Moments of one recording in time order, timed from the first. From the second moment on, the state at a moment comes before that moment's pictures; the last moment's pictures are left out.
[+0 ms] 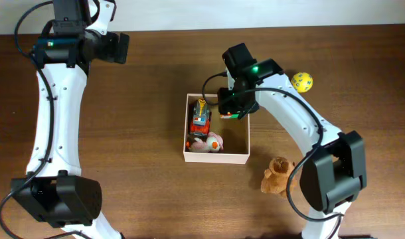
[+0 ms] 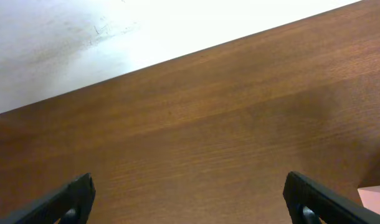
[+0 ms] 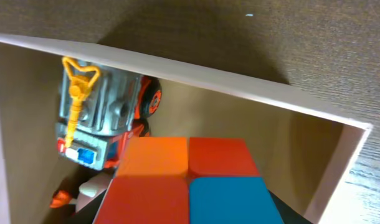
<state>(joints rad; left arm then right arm) 0.01 1.88 2.01 -0.92 -0.02 0.29 0.41 1.98 1.68 -1.02 -0.13 0.32</state>
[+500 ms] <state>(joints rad) 0.01 1.88 2.01 -0.92 -0.02 0.29 0.41 2.03 1.68 -1.01 -0.13 0.32</state>
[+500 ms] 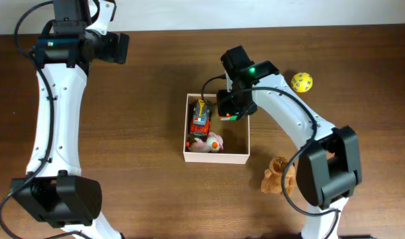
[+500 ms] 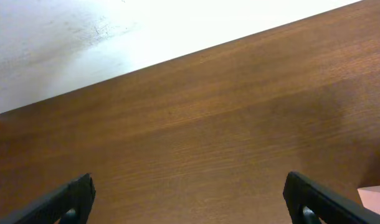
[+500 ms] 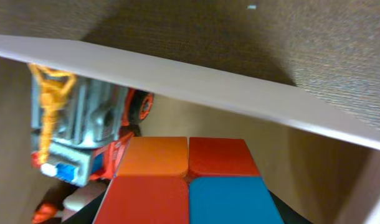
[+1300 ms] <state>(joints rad) 0.01 1.88 2.01 -0.92 -0.02 0.29 0.41 2.05 1.67 -1.01 -0.09 0.33</state>
